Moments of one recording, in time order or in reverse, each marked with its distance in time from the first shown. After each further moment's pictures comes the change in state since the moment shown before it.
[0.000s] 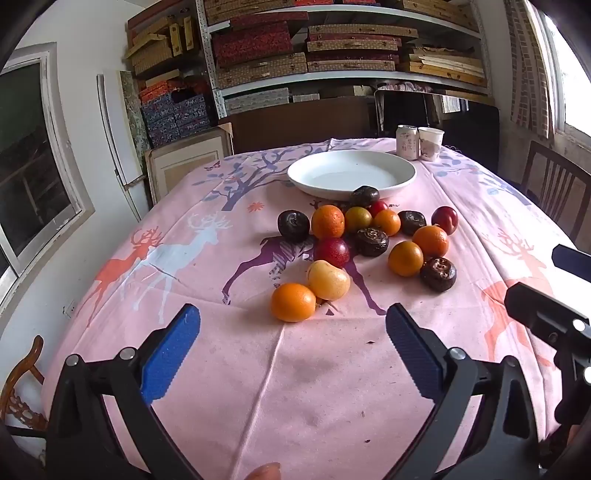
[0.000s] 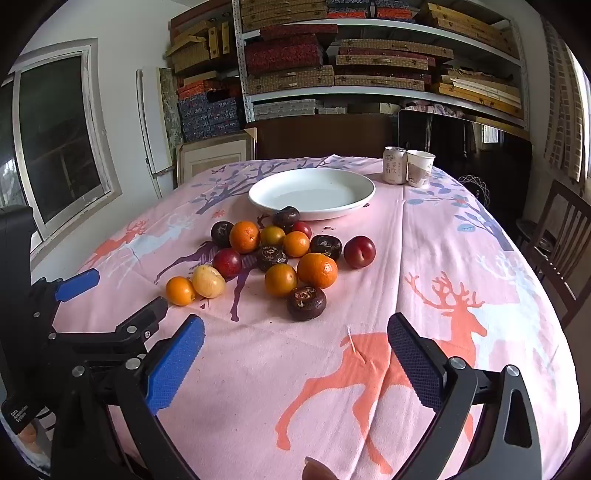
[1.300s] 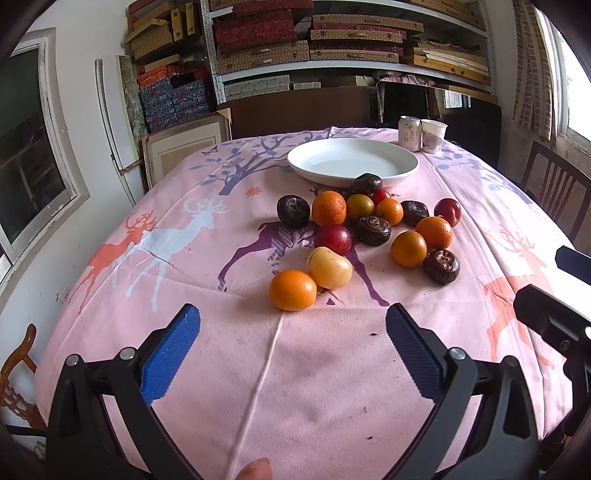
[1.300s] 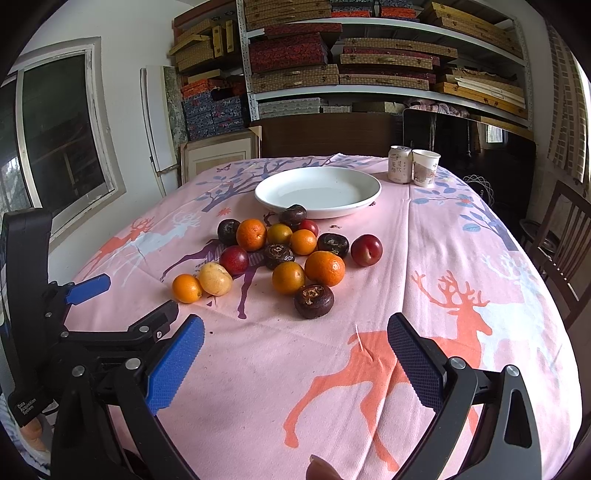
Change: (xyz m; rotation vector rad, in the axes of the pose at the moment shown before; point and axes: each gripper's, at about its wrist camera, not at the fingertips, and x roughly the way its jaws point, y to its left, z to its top) left arm 0.011 0.003 -0.005 -0.023 0.047 -0.017; right arm -0.001 0.003 0.000 0.001 0.003 0.004
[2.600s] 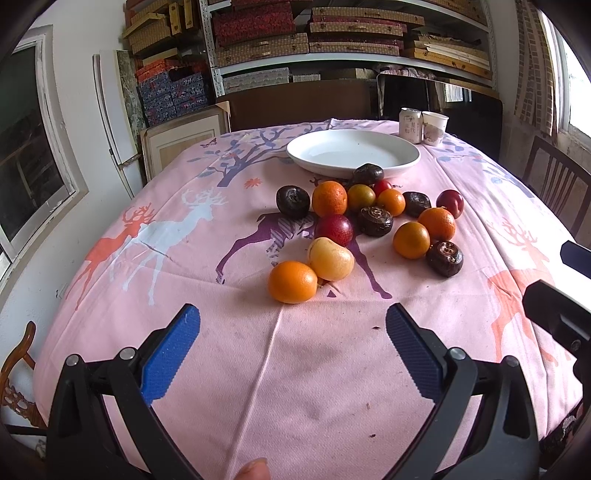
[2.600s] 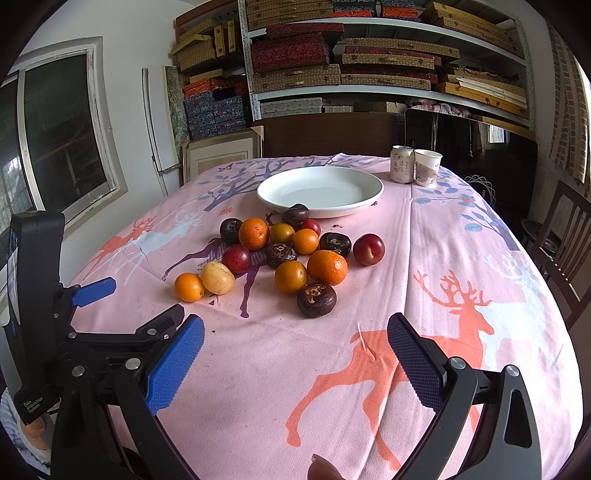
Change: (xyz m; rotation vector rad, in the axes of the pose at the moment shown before) left arm 0.005 -0.001 -0.005 0.001 0.023 -0.001; right arm -0.001 -0.003 0.000 -0.001 0.001 0.005
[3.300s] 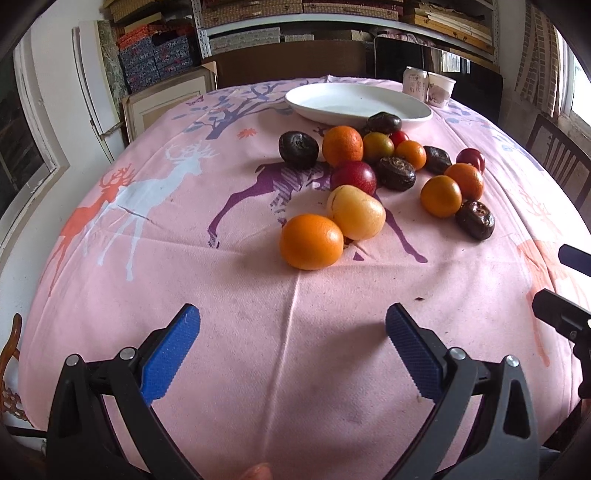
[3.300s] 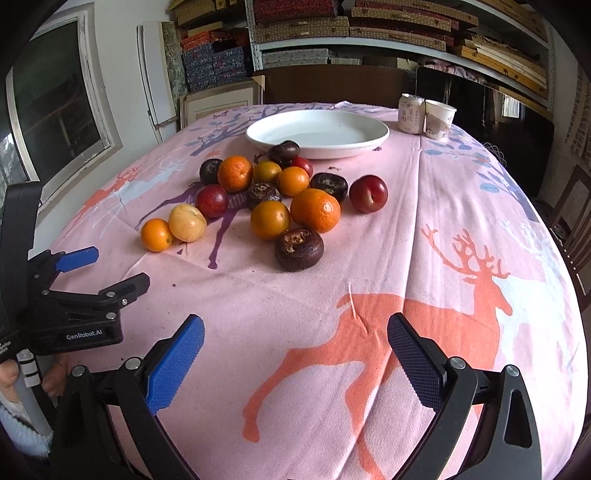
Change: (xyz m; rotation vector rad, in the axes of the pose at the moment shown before) left arm 0.050 0.023 -0.008 0.009 0.188 -0.072; right arm 0.052 -0.018 -0.016 -0.024 0.218 0.012
